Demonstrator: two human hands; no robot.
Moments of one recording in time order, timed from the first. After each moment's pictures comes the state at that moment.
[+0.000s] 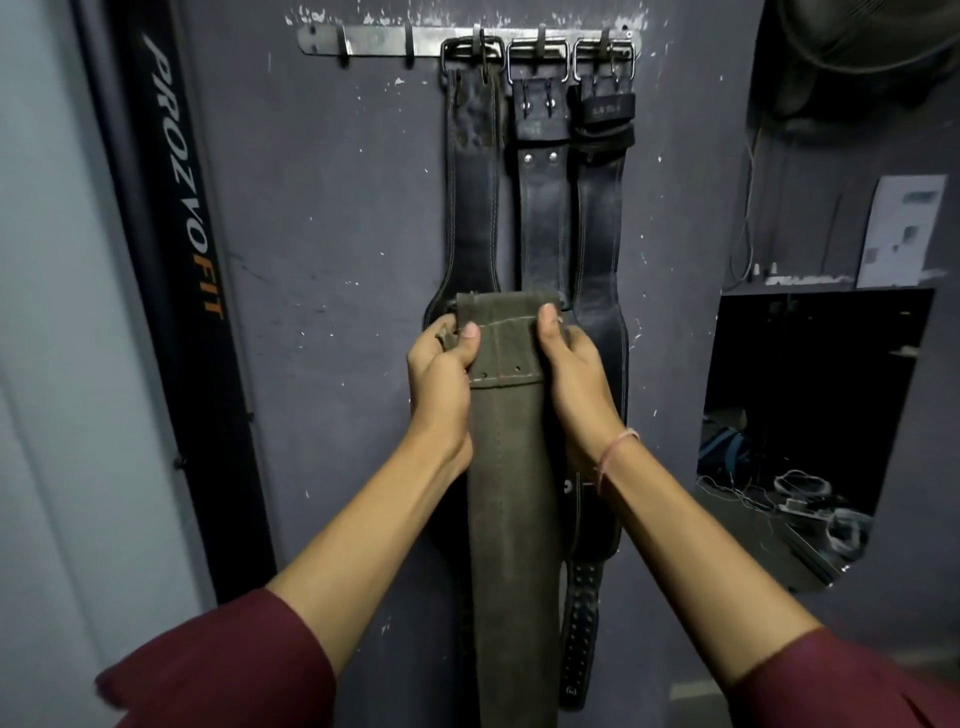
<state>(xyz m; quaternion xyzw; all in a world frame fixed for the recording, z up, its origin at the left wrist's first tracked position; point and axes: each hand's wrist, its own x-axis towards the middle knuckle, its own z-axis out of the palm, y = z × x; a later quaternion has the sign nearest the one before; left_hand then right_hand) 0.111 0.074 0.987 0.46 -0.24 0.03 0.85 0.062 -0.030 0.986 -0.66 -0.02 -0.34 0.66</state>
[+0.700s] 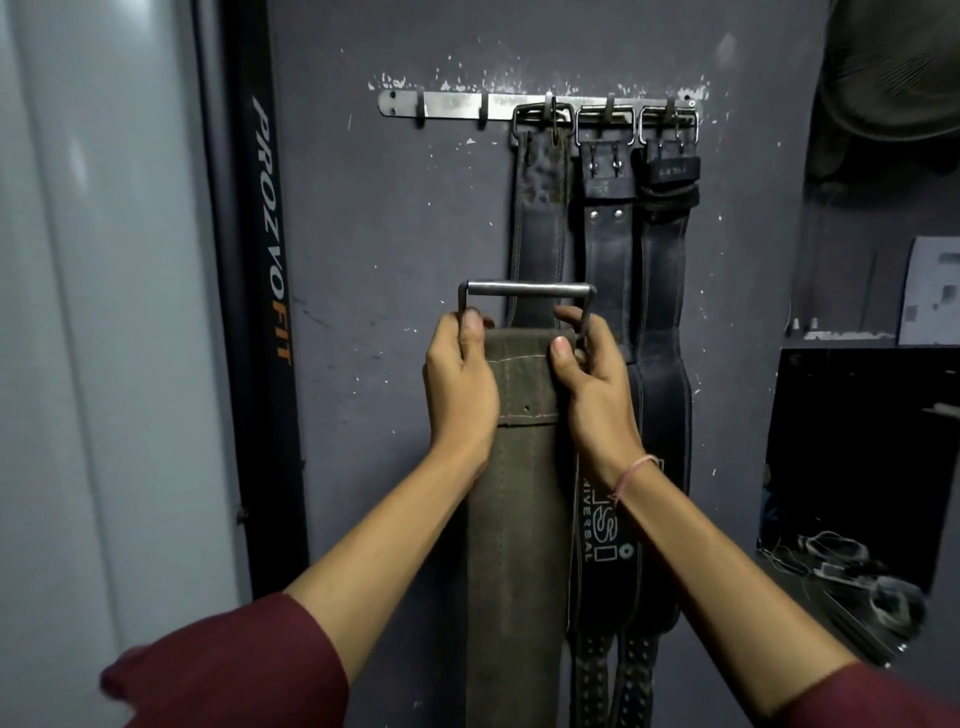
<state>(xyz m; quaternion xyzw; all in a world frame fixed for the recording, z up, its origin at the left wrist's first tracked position) 0.160 0.119 1.022 0.55 -0.28 0.28 0.74 0.109 0.017 1.015 -0.66 -0.13 -0.45 0.58</state>
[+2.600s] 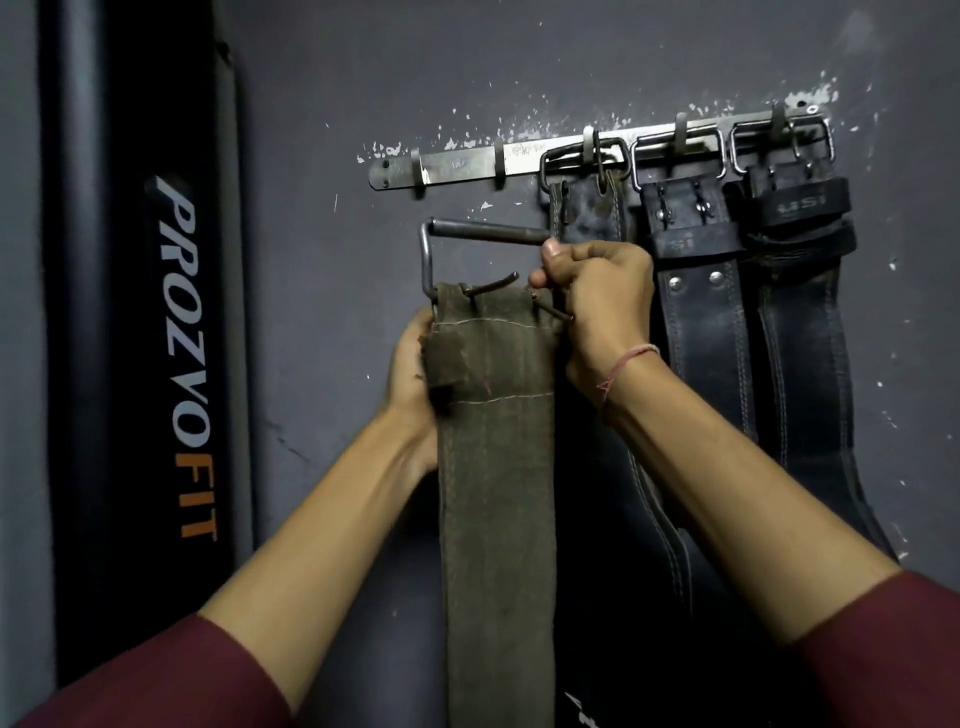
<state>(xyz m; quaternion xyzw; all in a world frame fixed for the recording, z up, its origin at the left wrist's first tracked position) 0.321 0.094 1.138 0.48 -0.32 0.03 0.82 0.288 -0.030 1.188 -0.53 -0.15 -0.47 0.69</state>
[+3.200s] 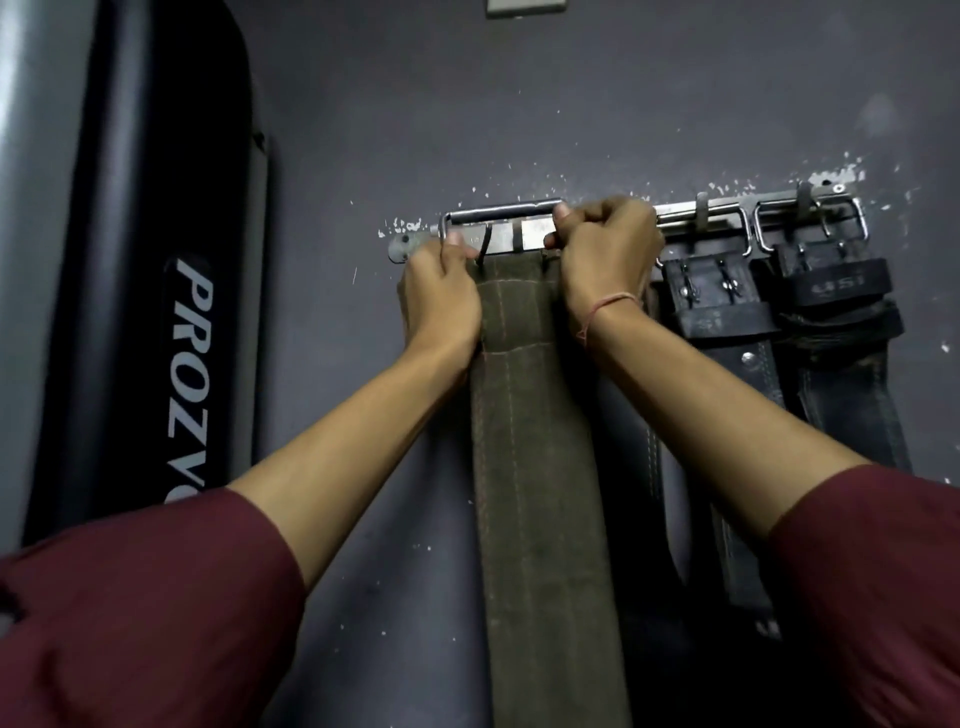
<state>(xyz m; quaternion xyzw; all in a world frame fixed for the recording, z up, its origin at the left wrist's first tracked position) 0.346 0.079 1.258 0.56 -0.26 0.49 0.61 0.305 -0.030 1.285 -0.55 -0.10 -0.64 0.53</state>
